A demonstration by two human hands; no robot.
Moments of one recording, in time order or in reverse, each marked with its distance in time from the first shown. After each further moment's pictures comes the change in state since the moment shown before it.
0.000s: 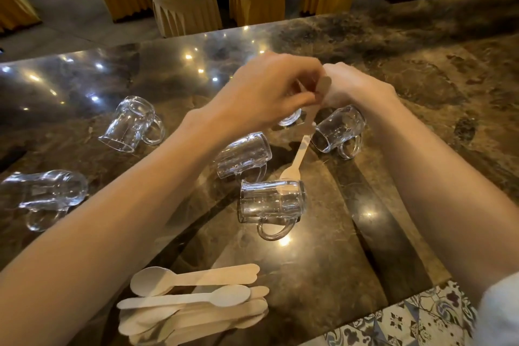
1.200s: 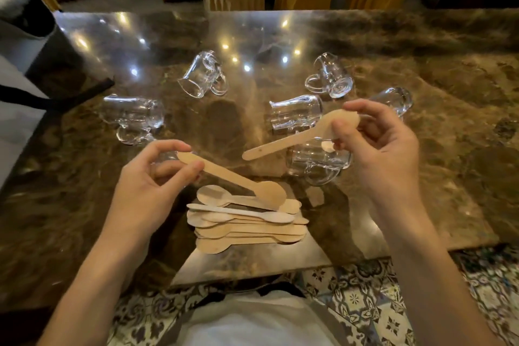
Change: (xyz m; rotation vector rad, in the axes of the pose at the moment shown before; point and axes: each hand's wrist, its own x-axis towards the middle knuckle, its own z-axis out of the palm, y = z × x) left_hand -0.282 0.020 0.004 -0.665 0.665 -0.825; right_hand -0.220 -0.112 0.052 1.365 0.428 -0.102
